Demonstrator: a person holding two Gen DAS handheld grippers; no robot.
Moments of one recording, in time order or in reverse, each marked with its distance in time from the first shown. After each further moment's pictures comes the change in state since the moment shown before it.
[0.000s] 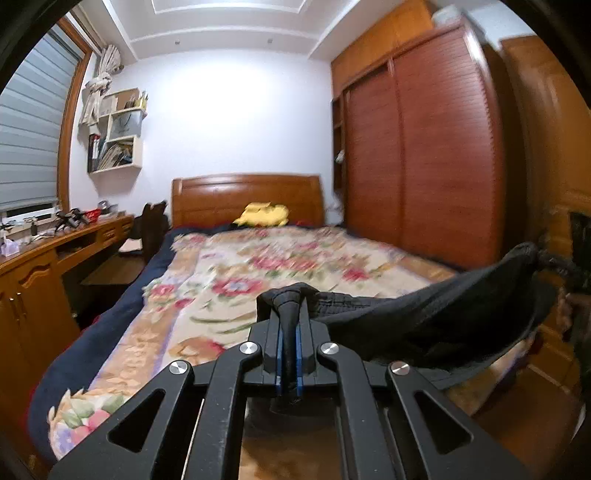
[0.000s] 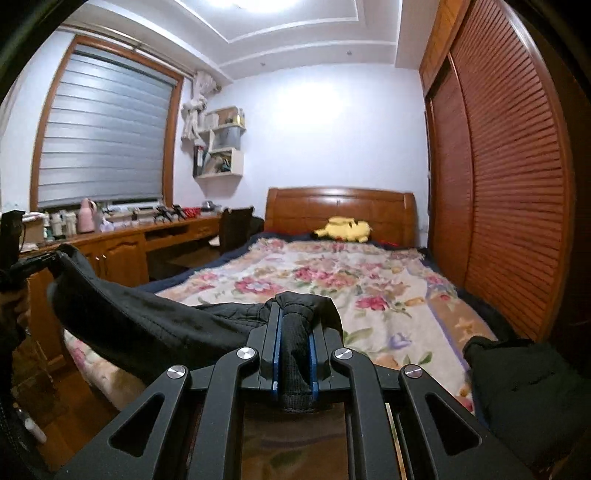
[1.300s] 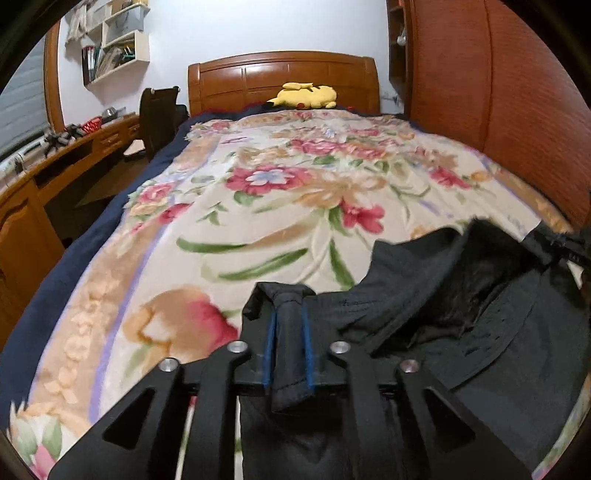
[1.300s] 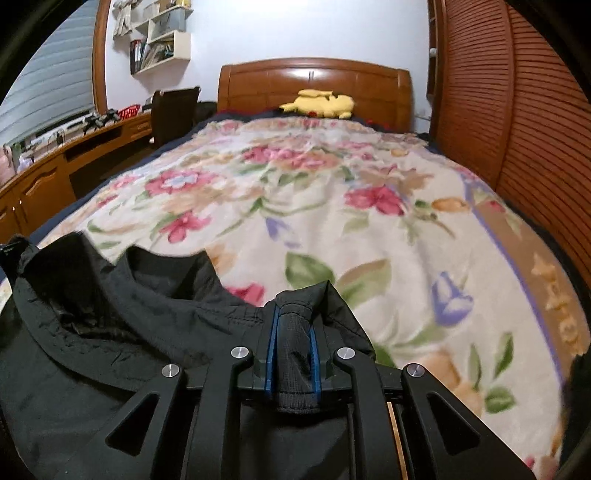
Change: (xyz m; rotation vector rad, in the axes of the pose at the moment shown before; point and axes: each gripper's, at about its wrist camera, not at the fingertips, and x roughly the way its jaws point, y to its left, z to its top) left arm 0.315 0.050 -0.061 -0.035 0.422 0.164; right arm 0.417 -0.029 -0.090 0.046 0.465 -0.089
